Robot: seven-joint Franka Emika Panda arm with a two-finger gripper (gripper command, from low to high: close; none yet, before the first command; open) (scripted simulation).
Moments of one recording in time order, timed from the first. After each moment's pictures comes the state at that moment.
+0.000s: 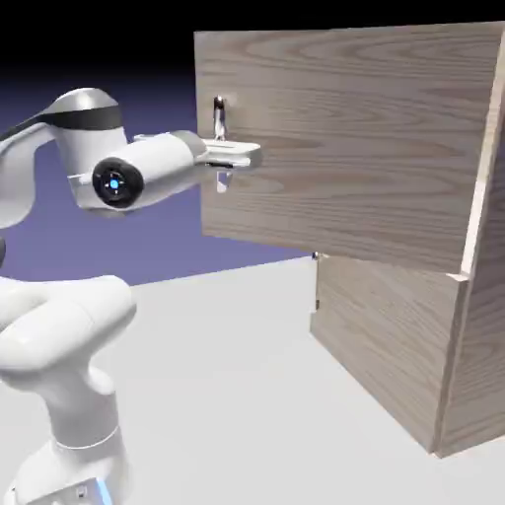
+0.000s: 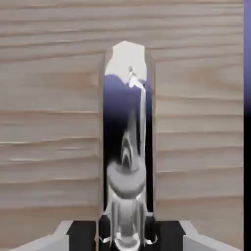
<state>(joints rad) -0.85 -1.55 0.20 -2.94 1.78 1.54 2.53</state>
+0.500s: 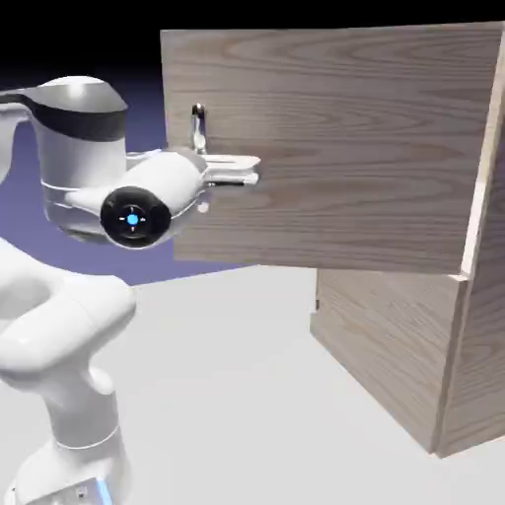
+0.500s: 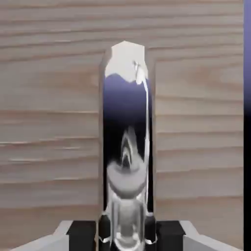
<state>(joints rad) -0.79 -1.07 -0.30 -2.73 1.26 1.15 2.24</state>
